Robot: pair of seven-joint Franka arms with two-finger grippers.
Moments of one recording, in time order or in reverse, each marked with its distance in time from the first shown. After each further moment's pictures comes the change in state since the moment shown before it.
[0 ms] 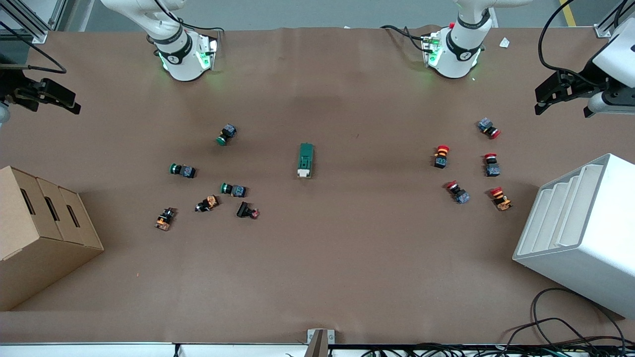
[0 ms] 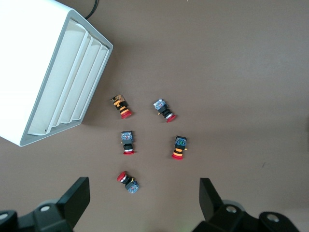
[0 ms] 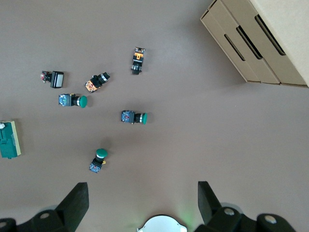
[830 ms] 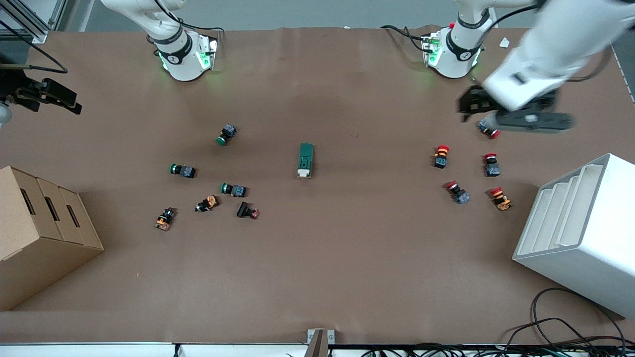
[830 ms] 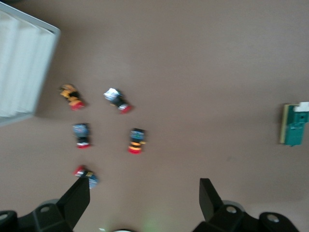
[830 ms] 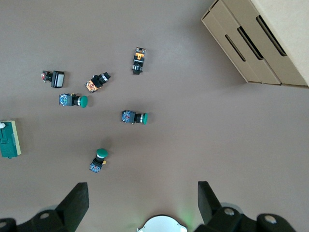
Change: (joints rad) left arm -0.037 0.125 -0.268 0.001 0.000 0.025 -0.322; right arm 0.000 0.000 0.003 0.000 0.000 0.001 0.000
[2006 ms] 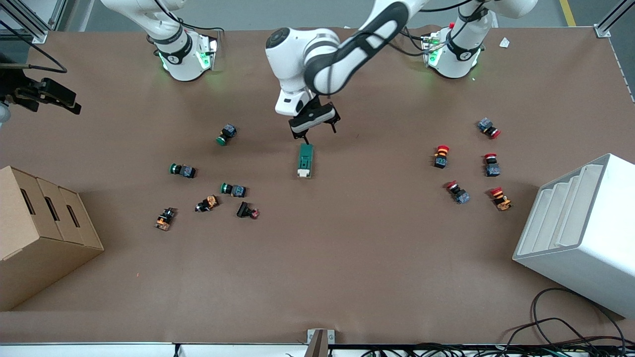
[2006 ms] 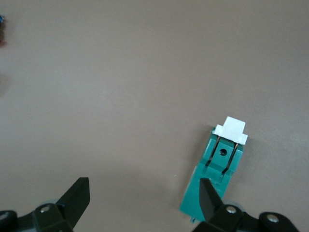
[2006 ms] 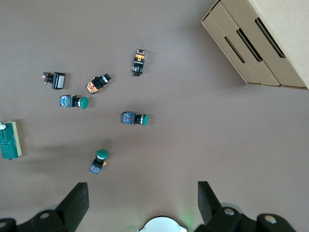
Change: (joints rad) left arm -0.617 0.594 -0.160 -0.070 0.772 0.410 -1.540; right arm 0.000 -0.001 0.000 0.006 0.000 0.002 0.000
